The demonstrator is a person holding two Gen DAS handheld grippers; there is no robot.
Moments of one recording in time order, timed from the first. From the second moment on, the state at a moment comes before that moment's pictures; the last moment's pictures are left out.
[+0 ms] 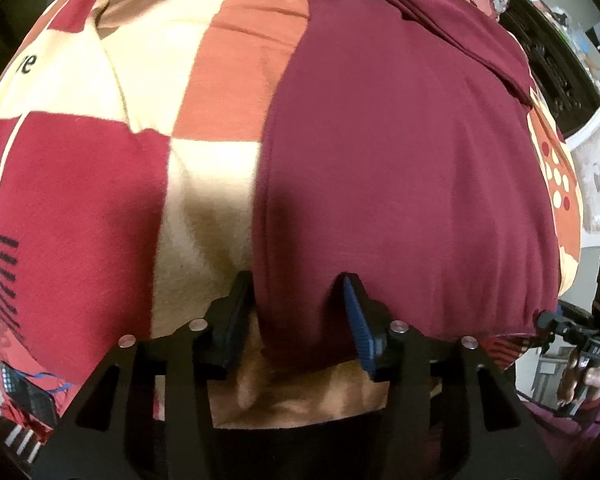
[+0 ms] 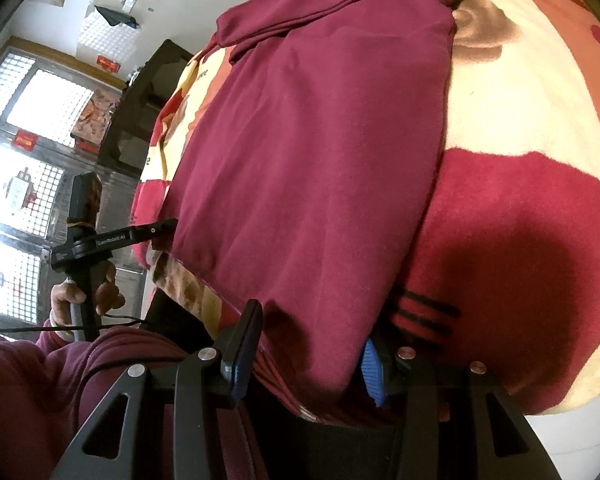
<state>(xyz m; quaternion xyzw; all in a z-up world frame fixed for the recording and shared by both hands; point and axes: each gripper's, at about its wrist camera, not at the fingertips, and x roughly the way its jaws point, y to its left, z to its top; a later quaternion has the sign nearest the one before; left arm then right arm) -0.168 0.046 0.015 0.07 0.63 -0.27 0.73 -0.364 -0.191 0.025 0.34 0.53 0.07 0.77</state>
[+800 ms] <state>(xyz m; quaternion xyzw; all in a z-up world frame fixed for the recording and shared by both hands) -0.174 0.051 0.017 0.06 0.63 -0.31 0.71 -0.359 -0.190 0.026 0.38 0.49 0.12 0.77</state>
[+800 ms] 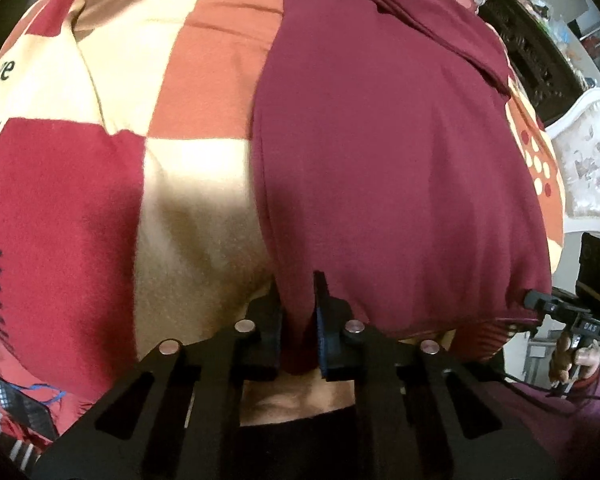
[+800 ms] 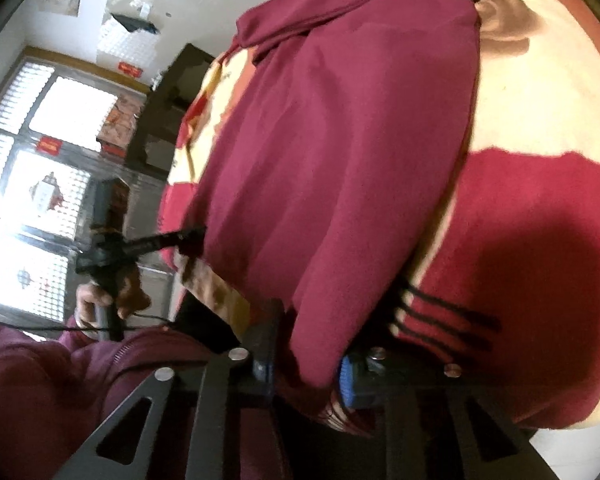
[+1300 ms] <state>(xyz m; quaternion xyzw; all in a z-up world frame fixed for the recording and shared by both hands) -0.126 0.019 0.087 0.03 0.55 -0.36 0.76 -0.309 -0.235 0.095 0.37 0.37 0.12 0.84</state>
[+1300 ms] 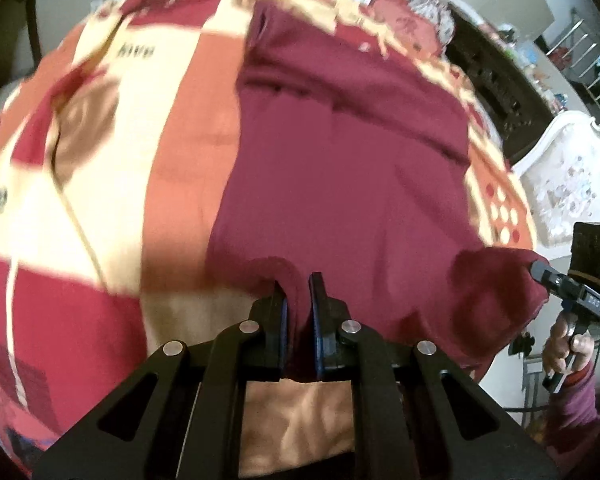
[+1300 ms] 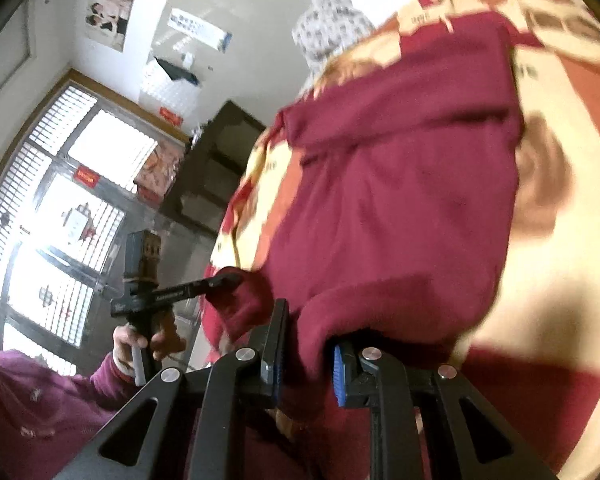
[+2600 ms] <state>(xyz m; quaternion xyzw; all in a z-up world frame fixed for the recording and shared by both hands) 0.121 -0.156 0.117 0.01 0.49 -0.34 0.80 -0.103 -0.452 0.080 0.44 0.33 -0.01 0.84</state>
